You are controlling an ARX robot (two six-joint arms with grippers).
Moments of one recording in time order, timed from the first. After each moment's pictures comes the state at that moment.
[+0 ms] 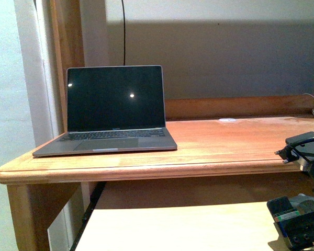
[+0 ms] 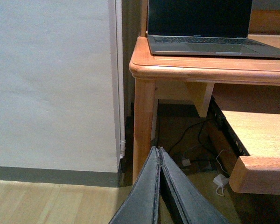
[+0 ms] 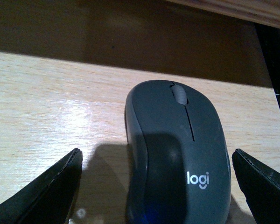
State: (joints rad) left arm 0.00 0.33 0.01 0.33 0.00 -0.01; right arm 0.15 1.63 0.89 0.14 0.30 -0.13
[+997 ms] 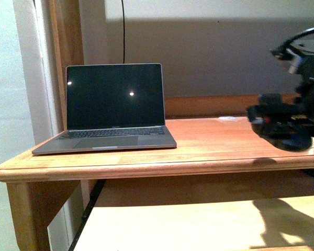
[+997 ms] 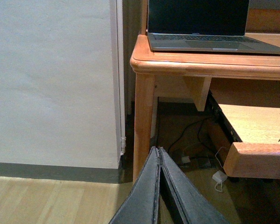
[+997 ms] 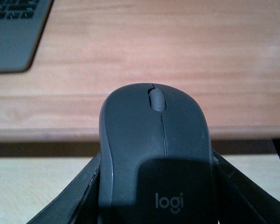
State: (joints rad) left arm 0.00 0.01 0.01 0.00 0.00 -0.01; right arm 0.22 1.52 1.18 -0.10 0.20 0.10
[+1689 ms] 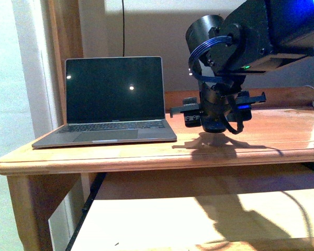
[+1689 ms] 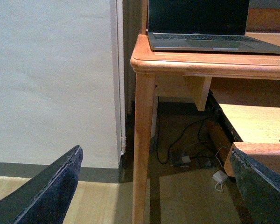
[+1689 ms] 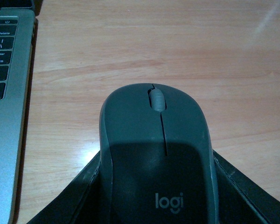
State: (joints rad) left arm 0.00 0.01 0.01 0.00 0.00 -0.01; right arm 0.34 2.16 1.98 -0.30 0.51 0.13
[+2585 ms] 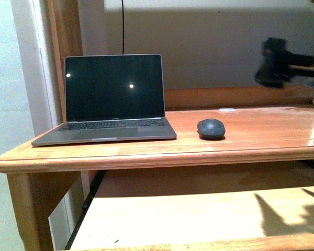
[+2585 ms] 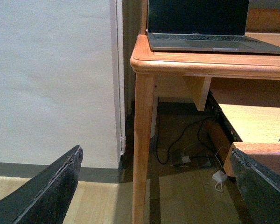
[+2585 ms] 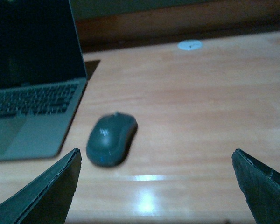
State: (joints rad) left arm 0.00 0.01 0.01 0.00 0.00 -0.01; right arm 0.12 1.49 1.10 0.27 0.04 0.12
